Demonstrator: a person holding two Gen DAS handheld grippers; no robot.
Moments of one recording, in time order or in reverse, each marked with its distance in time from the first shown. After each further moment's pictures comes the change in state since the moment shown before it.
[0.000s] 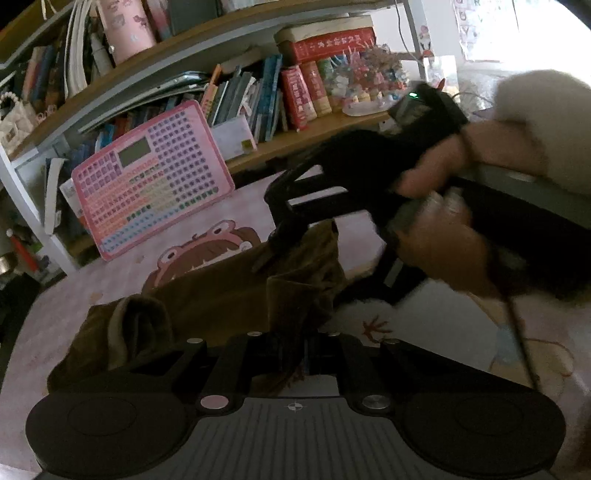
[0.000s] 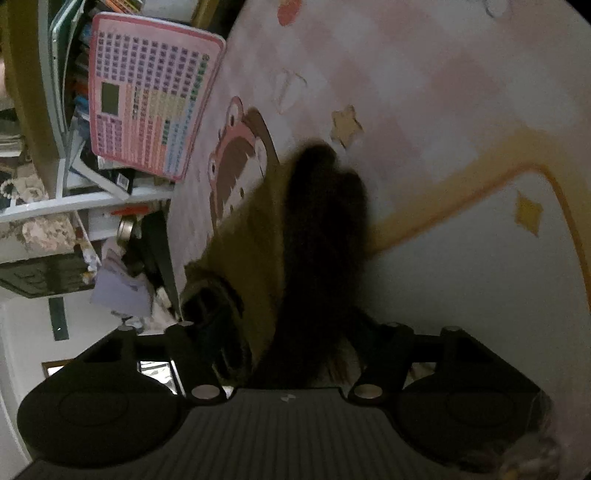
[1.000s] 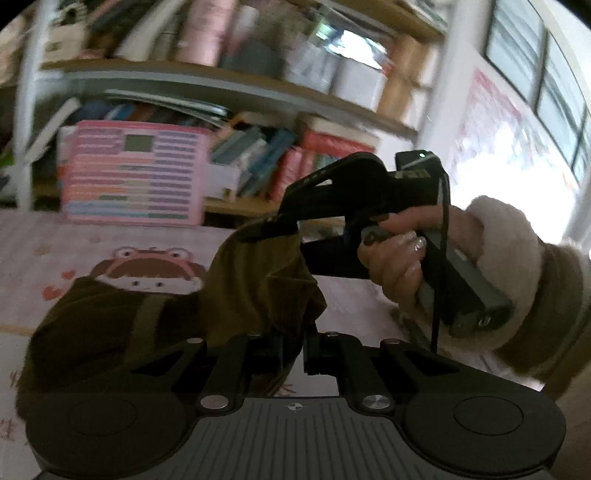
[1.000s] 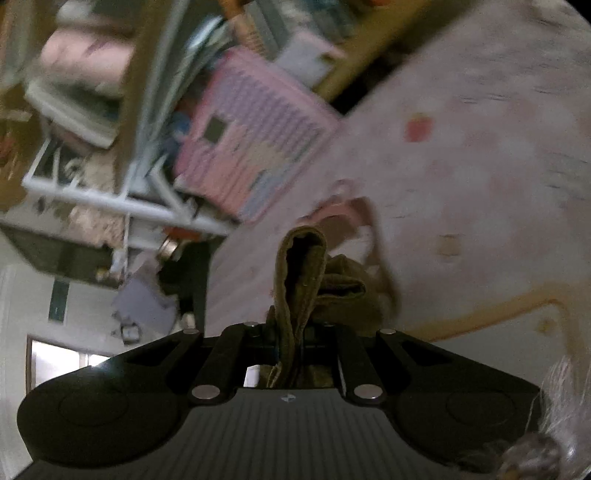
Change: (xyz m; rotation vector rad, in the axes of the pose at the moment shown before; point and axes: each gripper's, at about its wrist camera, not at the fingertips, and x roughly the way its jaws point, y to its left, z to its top) left arm -0.062 0.086 -0.014 -0.458 -0.226 -0.323; right arm -0.047 0.090 -0.015 -0.279 -0.186 0.068
